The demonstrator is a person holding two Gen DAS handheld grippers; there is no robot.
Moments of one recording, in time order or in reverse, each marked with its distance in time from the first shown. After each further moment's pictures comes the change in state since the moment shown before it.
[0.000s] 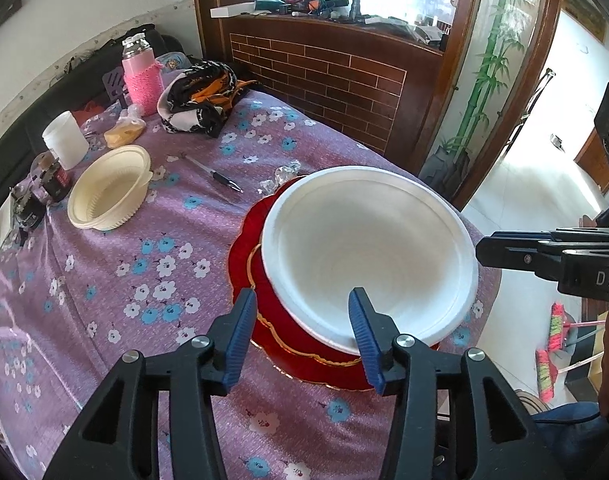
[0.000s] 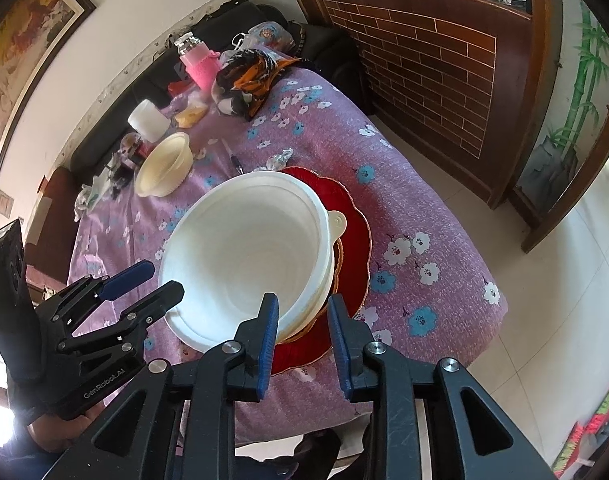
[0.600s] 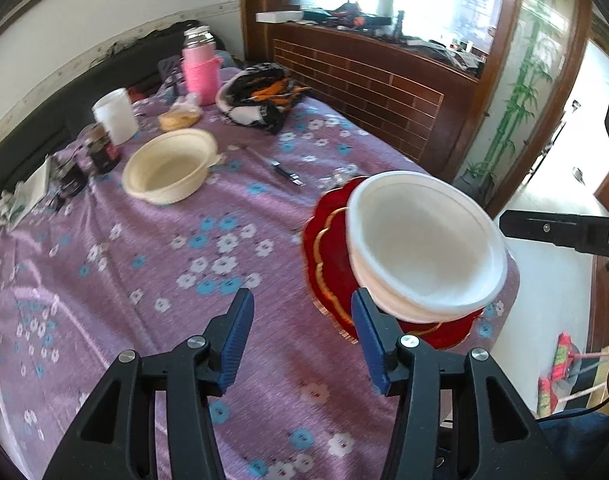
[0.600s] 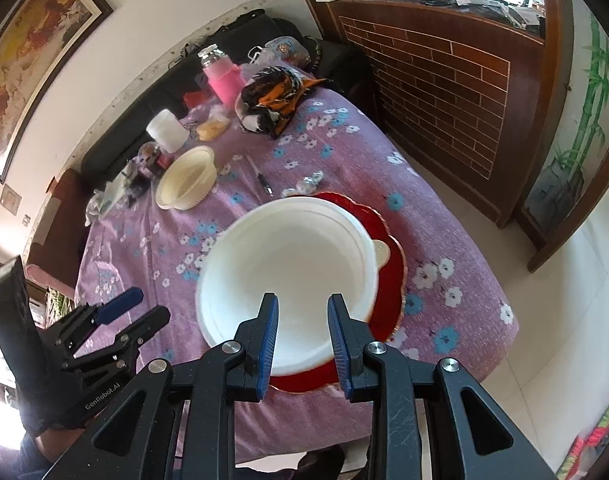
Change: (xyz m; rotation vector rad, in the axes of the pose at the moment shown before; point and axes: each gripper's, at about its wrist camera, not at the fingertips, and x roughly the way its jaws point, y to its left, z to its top) left arm -0.032 0.049 -0.029 -0.121 -0.043 0.071; right arm -0.009 0.032 0.009 -0.039 -0.053 0.021
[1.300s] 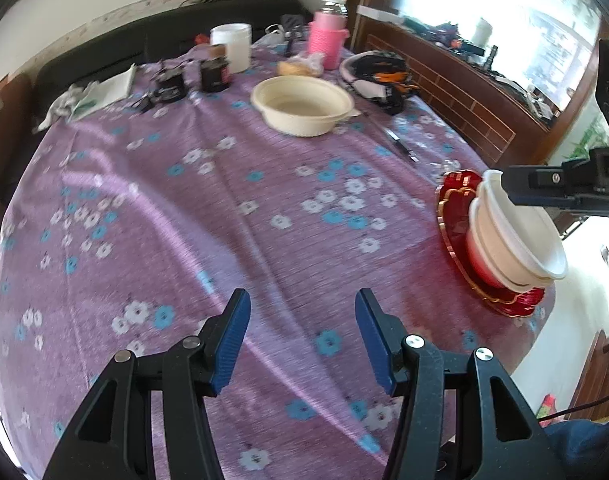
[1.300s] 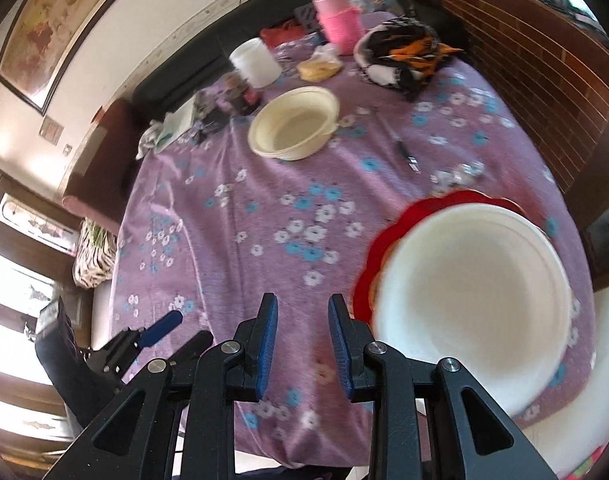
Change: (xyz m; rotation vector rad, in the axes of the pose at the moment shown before) left arm -0.021 0.109 -0.073 -0.292 0.029 0.095; right arm 0.064 0.127 0.020 -0.181 0.211 0.167
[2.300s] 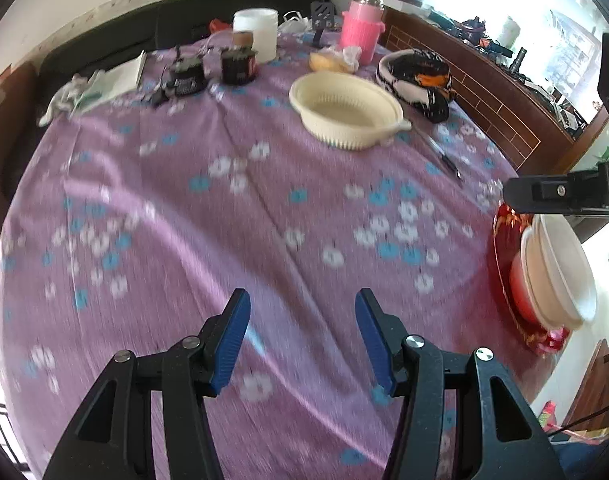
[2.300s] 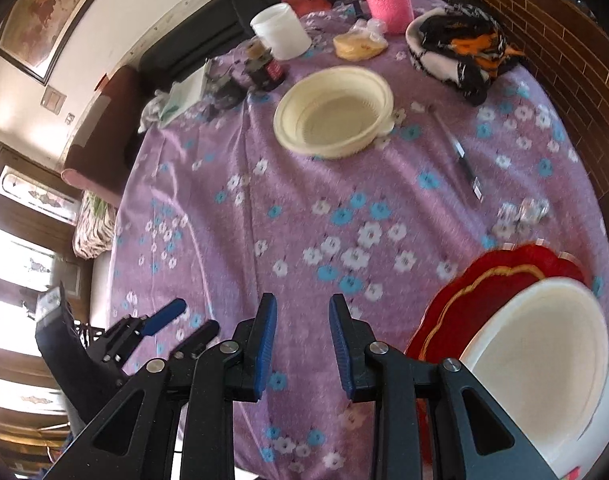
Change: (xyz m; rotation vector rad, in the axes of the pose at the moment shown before) left arm 0.037 0.038 0.057 -0.004 0.052 0.021; right arm 0.059 0.029 0.057 -0.060 0.104 0.009
